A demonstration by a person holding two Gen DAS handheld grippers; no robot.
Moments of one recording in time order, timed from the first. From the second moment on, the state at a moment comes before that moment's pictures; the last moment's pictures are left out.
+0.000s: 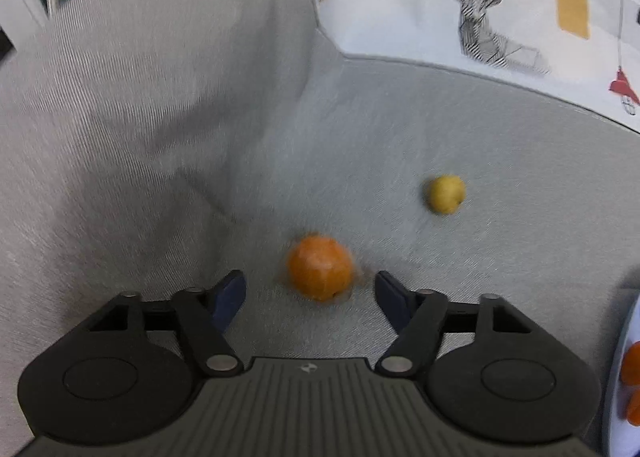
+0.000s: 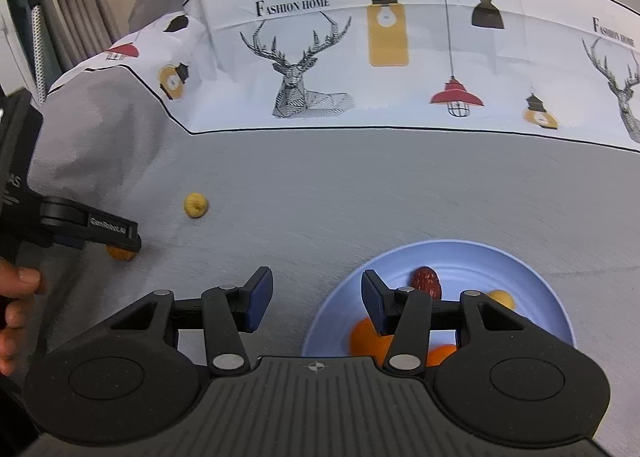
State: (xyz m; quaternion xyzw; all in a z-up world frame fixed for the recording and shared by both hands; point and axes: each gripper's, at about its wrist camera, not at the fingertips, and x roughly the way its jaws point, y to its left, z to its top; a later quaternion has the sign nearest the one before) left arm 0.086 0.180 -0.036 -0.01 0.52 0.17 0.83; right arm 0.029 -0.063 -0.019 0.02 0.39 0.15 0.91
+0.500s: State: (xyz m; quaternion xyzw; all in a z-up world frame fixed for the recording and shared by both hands) left arm 0.083 0.186 -0.031 -0.05 0.51 0.15 0.84; right arm 0.044 -0.023 -0.027 0.01 0.37 0.19 0.91
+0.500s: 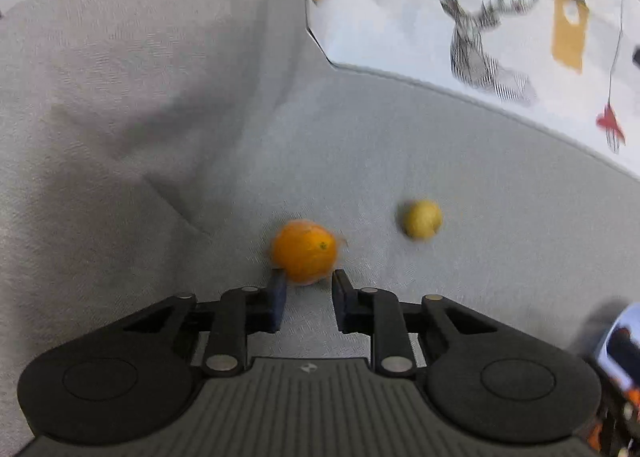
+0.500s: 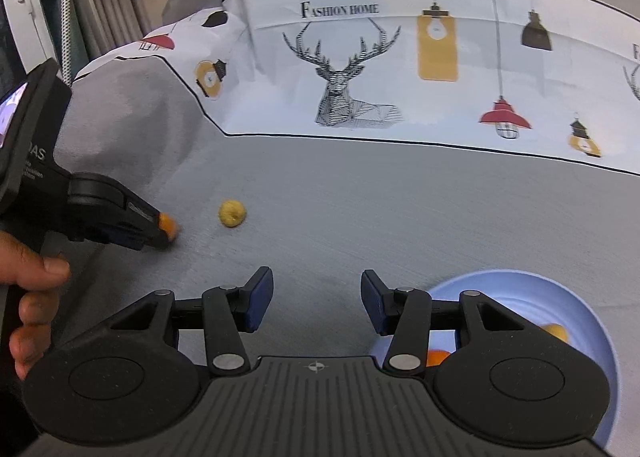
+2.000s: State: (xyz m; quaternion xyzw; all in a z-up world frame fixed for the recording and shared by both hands) left arm 0.087 0.239 -0.021 -0.23 0.47 0.18 0.83; right arm 0.143 0.045 -0.057 0.02 0.37 0.25 0.90
